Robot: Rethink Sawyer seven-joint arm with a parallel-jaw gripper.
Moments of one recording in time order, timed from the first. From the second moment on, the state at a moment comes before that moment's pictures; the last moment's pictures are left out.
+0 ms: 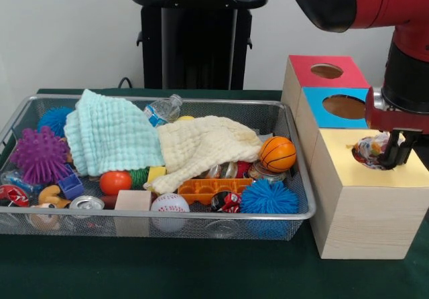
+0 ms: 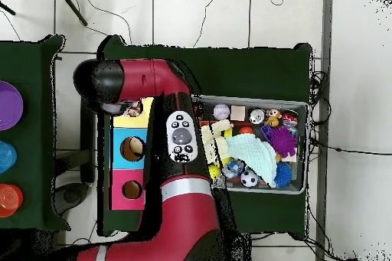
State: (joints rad) arm 0.01 -0.39 0.11 1.08 -0.02 1.02 2.02
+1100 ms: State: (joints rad) arm -0.04 -0.41 0.13 1.13 -0.02 0.98 2.02
